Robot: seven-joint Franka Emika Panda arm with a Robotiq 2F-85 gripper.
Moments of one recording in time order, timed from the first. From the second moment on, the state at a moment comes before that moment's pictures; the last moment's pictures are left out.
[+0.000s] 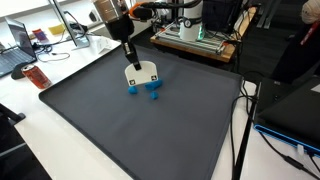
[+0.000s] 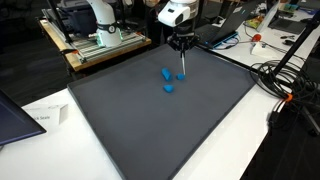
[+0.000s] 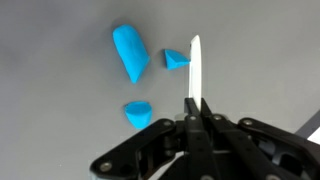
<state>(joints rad) 0.01 0.33 0.01 -1.93 0.26 2.22 0.61</state>
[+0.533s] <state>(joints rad) -0.01 0.33 0.01 -1.96 0.41 2.30 0.46</state>
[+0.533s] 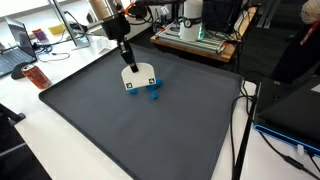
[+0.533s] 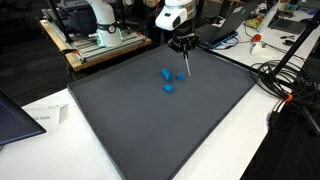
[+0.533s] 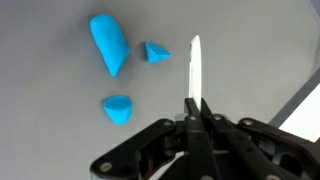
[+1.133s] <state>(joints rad) -0.05 0.36 0.01 -2.02 0.67 2.52 0.34</state>
